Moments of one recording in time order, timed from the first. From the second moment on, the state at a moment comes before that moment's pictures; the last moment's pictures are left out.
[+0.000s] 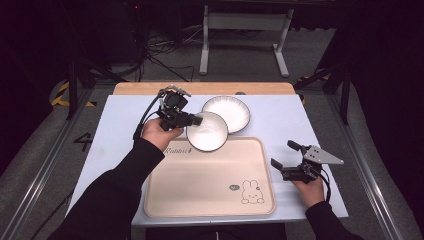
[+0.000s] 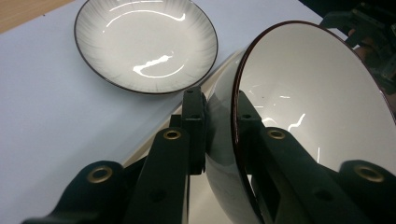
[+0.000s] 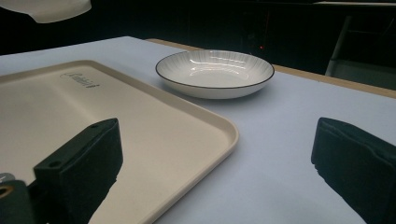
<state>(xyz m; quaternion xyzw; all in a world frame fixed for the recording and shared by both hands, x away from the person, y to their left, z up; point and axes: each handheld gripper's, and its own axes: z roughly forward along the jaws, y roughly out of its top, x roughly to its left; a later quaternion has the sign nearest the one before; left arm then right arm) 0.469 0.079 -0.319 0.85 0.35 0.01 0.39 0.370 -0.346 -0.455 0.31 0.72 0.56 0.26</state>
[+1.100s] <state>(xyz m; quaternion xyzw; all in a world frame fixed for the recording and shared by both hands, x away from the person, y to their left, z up) 0.462 0.058 -0.359 0.90 0.31 -0.04 0.29 0.370 -0.346 -0.455 0.31 0.72 0.56 0.26</state>
